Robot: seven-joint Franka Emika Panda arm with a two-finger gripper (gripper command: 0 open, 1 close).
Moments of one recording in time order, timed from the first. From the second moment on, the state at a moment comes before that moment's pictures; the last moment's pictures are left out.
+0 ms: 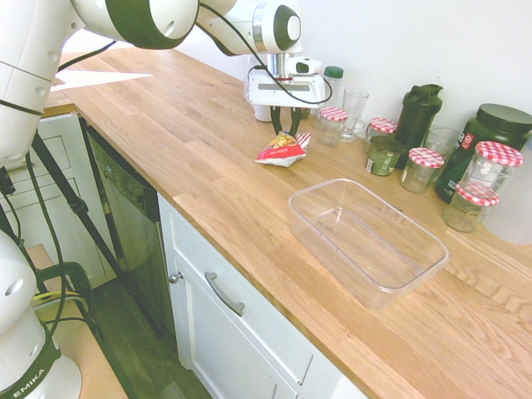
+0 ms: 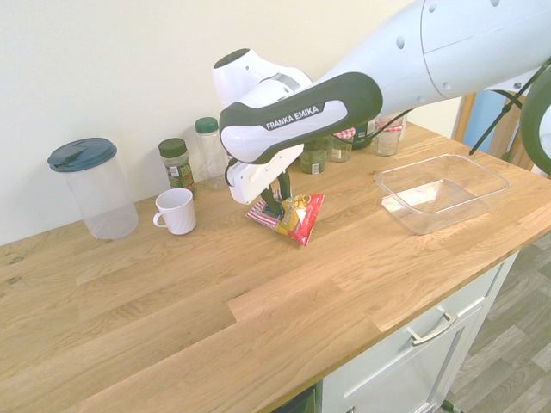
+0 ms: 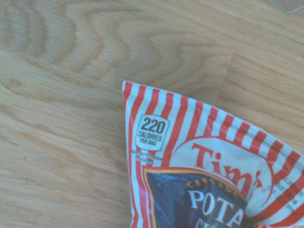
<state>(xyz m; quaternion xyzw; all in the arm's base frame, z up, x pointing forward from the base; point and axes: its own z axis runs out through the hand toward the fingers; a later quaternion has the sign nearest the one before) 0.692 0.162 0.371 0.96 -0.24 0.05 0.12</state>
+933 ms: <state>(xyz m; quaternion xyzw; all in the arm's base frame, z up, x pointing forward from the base) 0.609 0.090 0.497 0.95 -0.29 0.10 0.07</state>
